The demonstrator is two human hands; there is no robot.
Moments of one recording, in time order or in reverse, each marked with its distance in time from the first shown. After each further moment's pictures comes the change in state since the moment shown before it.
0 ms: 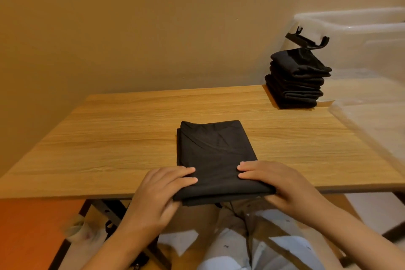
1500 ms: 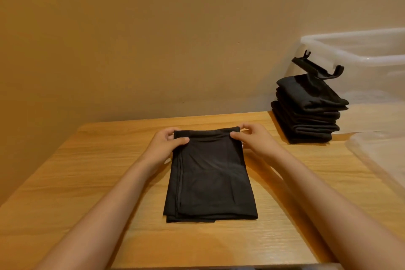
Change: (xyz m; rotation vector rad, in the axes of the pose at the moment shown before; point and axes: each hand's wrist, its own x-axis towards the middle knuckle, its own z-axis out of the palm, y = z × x) left_hand 0.197 -0.088 -0.017 -0.833 0.066 -0.668; right_hand 0.178 0.090 -0.022 0.717 0.142 0.693
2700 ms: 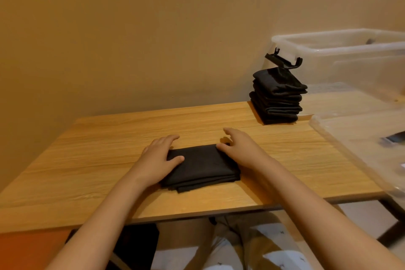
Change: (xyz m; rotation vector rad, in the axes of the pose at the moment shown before) left_hand -0.101 -0.009 0.015 0.867 -0.055 0.244; right_hand -0.088 0.006 0.021 -0.607 0.061 -0.087
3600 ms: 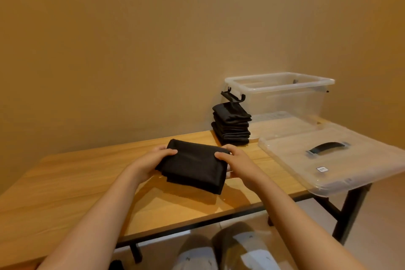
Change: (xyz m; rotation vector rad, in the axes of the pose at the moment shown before) left_hand 0.044 0.066 -0.007 -0.877 -0.253 -0.243; right_hand -0.082 0.015 -0.067 0.740 0.101 0.150
